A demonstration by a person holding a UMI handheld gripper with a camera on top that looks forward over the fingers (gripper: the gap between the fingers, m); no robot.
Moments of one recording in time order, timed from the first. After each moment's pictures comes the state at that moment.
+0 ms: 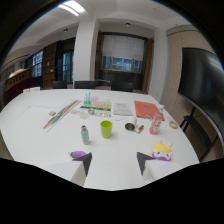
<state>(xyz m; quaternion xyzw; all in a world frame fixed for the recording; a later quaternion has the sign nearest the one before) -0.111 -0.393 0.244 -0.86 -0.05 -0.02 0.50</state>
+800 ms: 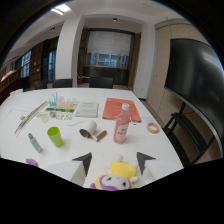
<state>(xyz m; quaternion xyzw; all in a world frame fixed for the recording) 0.120 -0.264 0.220 -0.87 0.00 -0.06 0.49</state>
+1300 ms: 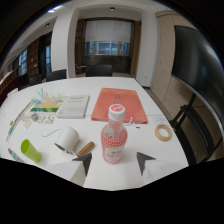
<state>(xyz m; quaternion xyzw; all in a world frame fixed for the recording) 0.182 -0.087 0.141 -0.90 0.01 -0.03 0.43</state>
